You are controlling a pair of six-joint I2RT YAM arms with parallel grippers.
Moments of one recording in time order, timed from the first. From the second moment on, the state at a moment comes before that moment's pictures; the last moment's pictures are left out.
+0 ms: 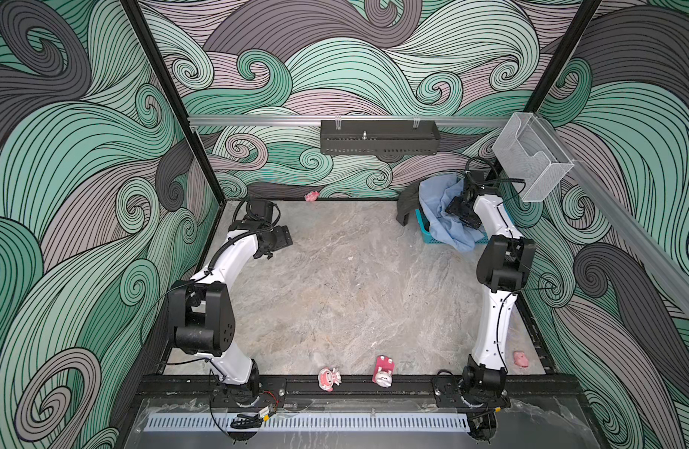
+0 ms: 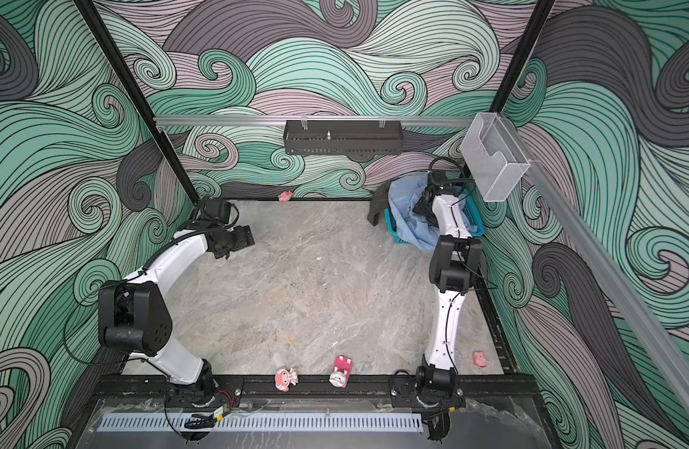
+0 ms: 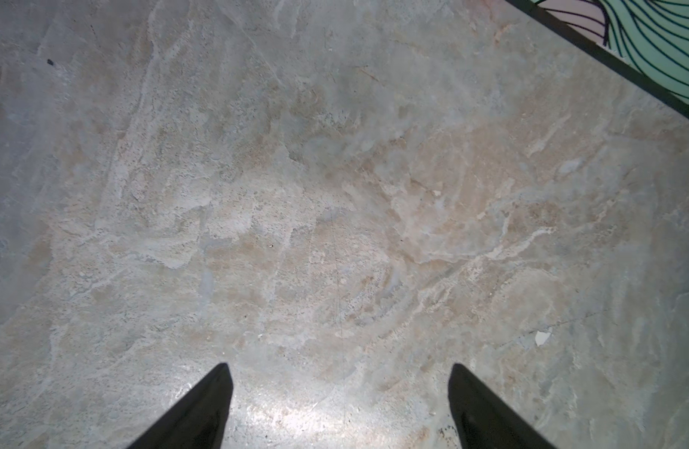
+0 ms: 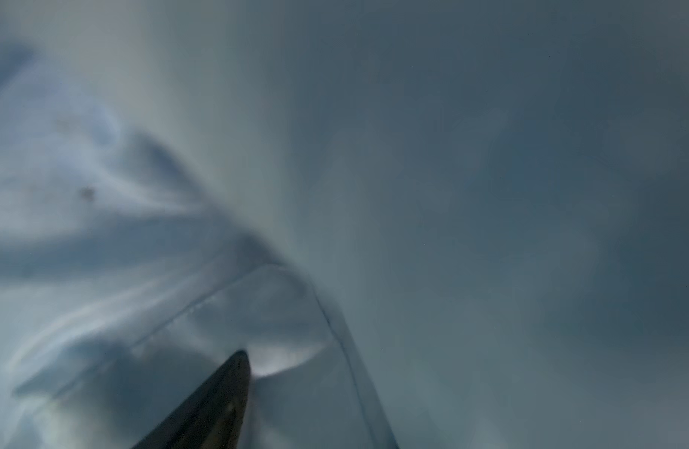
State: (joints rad) left arm -0.09 1.63 1.31 -0.71 -0.01 -0.46; right arm -0.13 2.37 2.23 -0.93 0.16 0.48
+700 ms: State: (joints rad) left arm -0.10 1.23 1.22 -0.77 0.01 -0.46; right arm 0.04 1.72 2.40 -0.96 -0.03 0.45
